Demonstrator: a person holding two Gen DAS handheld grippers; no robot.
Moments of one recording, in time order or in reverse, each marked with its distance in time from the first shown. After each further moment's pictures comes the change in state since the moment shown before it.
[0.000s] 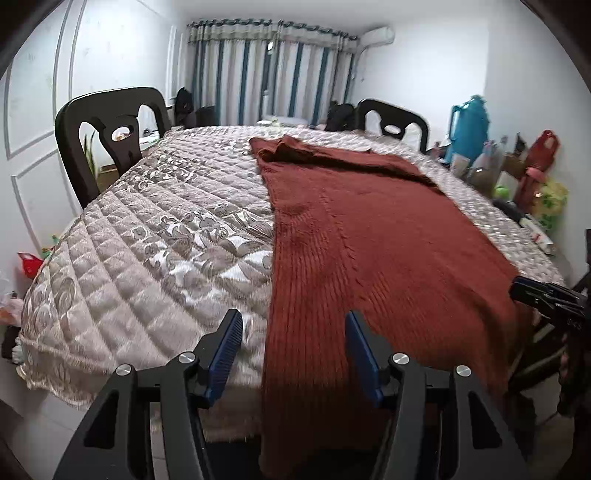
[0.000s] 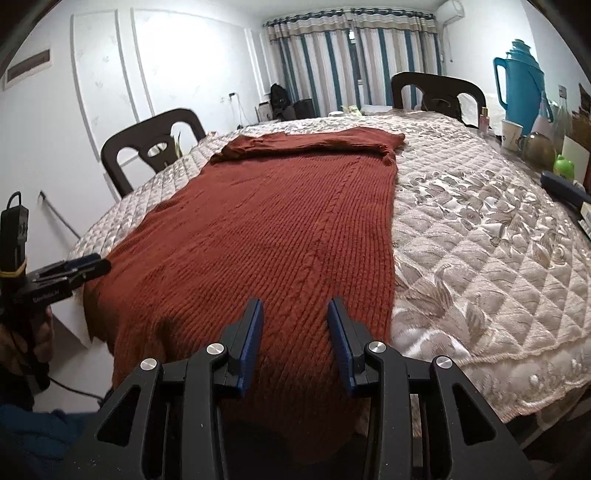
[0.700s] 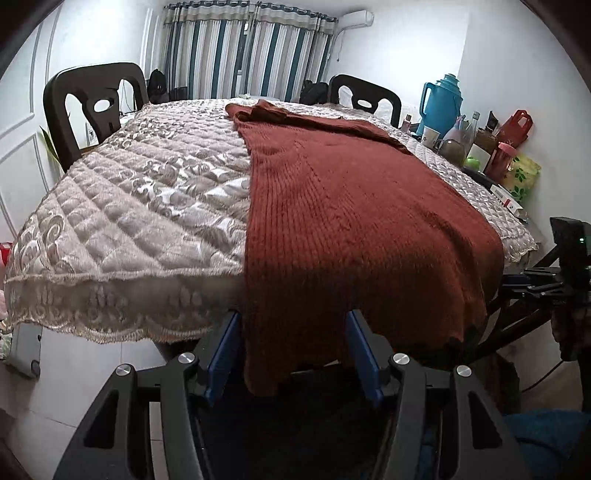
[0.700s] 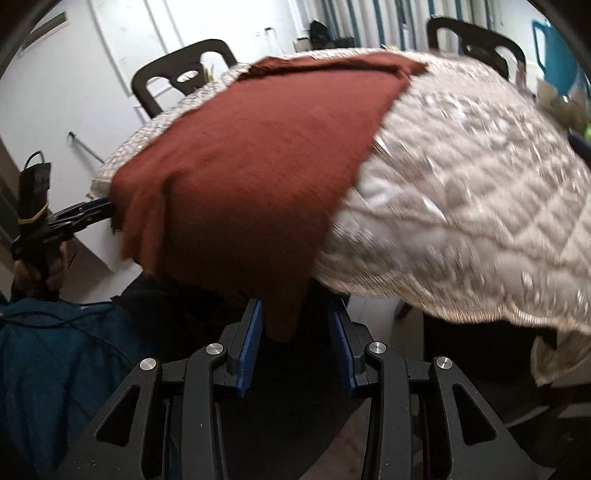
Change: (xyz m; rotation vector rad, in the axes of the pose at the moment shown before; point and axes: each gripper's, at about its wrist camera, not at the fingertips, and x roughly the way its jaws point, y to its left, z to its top) left arm -0.012 0.000 -0.041 0.025 0.100 -0.100; right arm -0.004 -0.040 -0.046 -0.074 0.282 0.140
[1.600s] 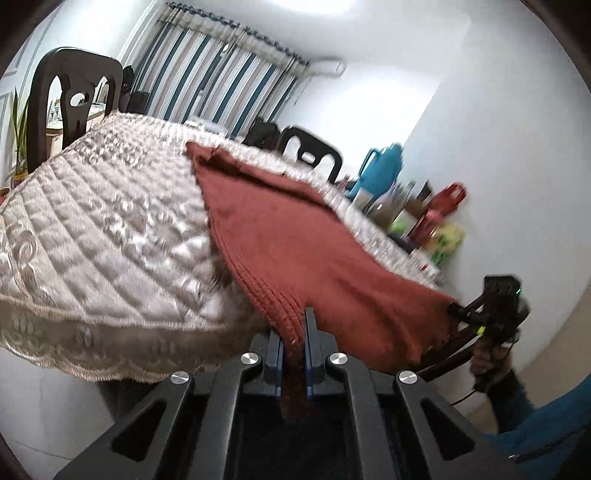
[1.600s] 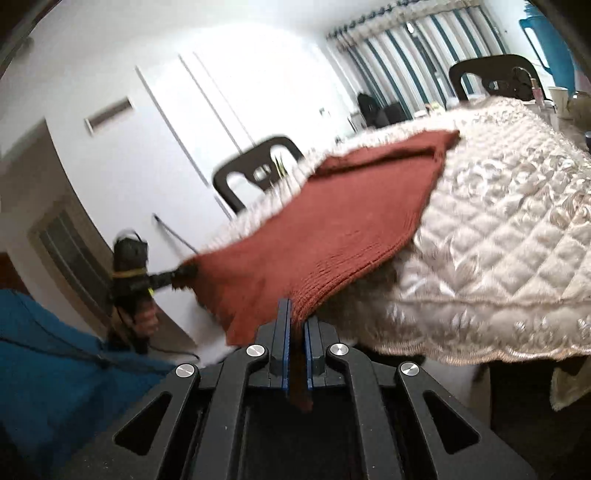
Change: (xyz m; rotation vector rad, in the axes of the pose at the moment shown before) left arm -0.050 0.036 0.017 -0.145 -0.175 -0.394; right arm -0.070 -0.014 -0.001 0.057 -0.382 0.394
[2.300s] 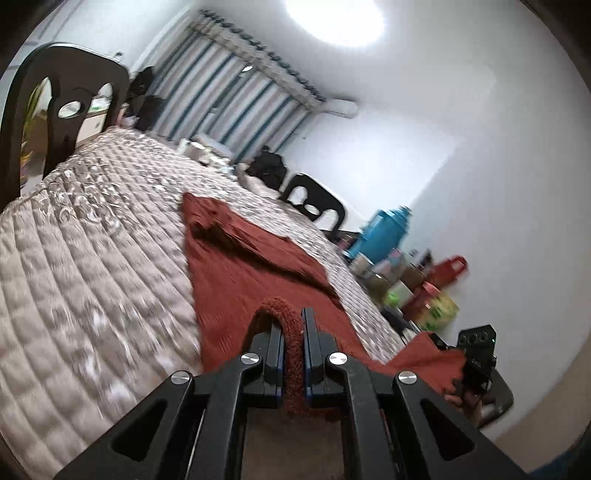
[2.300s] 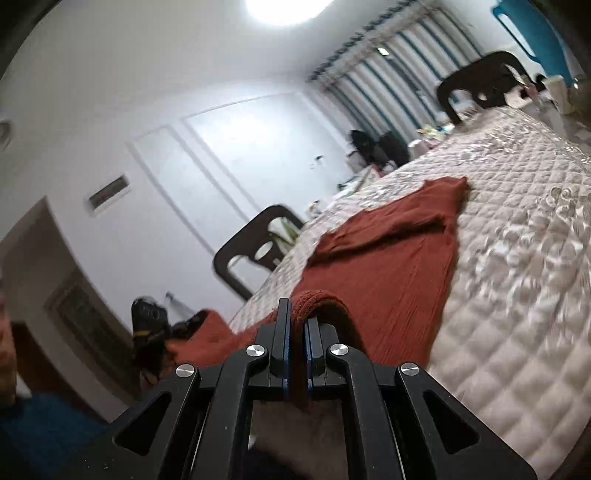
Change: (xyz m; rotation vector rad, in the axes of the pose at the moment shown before) left arm 0.054 0.043 0.110 -0.157 -0.121 -0.024; right arm 0.044 -0.047 0.099 0.181 -0.189 0.054
